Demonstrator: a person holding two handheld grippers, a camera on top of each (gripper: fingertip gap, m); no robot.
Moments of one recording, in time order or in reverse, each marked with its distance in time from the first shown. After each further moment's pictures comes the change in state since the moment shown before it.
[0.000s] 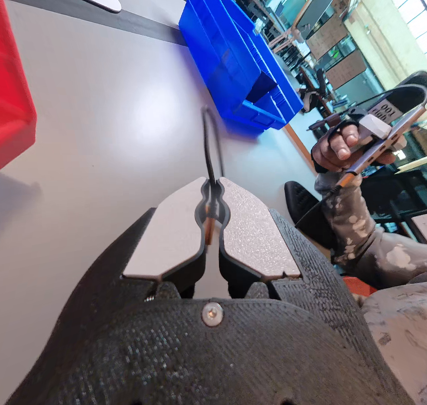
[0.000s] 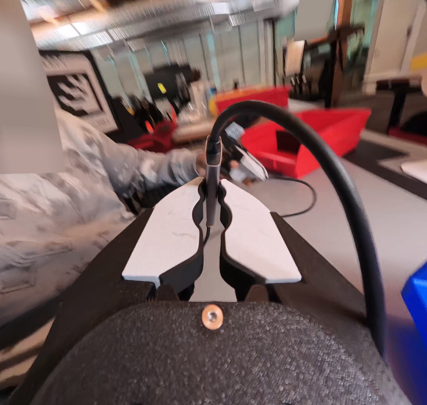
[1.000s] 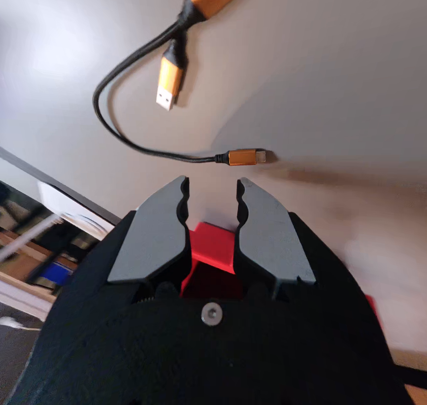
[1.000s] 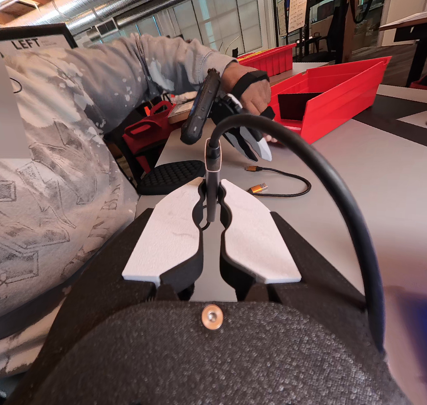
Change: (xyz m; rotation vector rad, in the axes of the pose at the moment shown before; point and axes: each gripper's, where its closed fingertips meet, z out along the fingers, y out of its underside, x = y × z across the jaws) left arm -0.061 0.031 -0.029 -1.216 0.074 2.075; right arm 0.014 0.035 0.012 -0.091 -0.002 0.099
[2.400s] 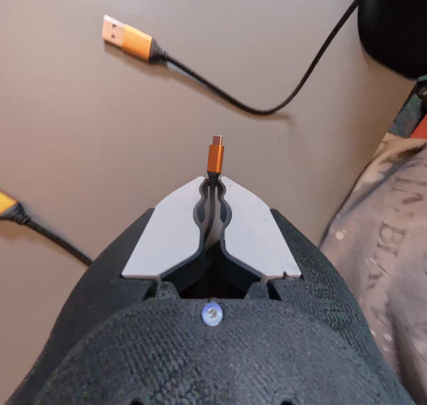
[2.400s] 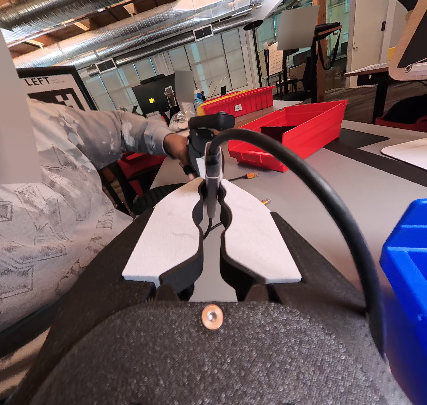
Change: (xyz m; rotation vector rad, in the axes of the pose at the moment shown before) left arm 0.023 -0.089 -0.036 0.521 0.456 -1.706; right arm 0.005 -0.027 -0.030 0.138 0.046 -0.022
